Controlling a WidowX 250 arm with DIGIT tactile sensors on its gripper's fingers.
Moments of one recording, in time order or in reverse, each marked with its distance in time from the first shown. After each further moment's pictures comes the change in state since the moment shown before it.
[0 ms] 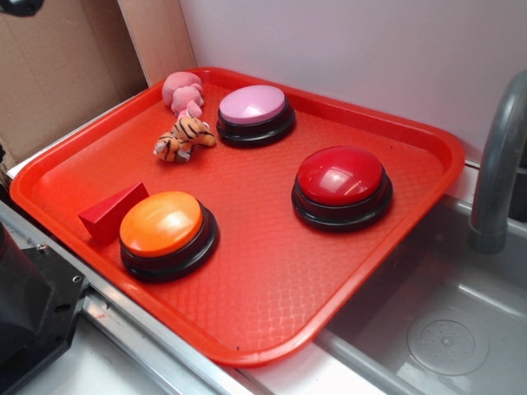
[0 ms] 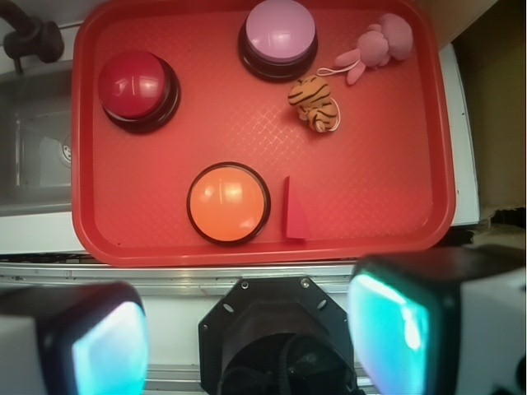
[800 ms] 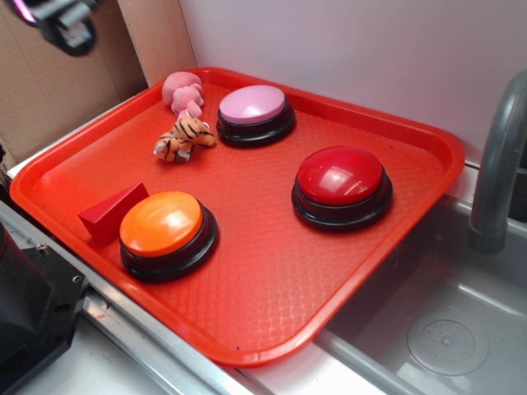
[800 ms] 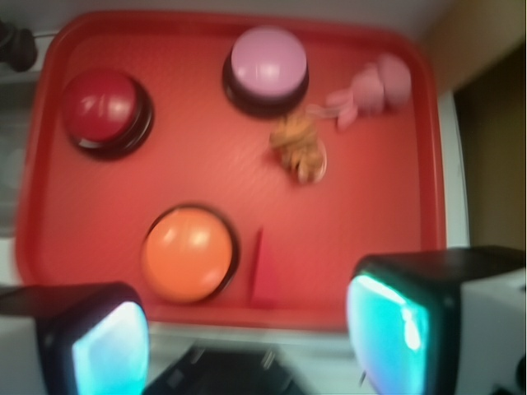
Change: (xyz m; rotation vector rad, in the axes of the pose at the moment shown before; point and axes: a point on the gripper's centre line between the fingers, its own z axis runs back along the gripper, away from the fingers) arm 0.046 0.033 -0.052 0.103 -0.136 -0.129
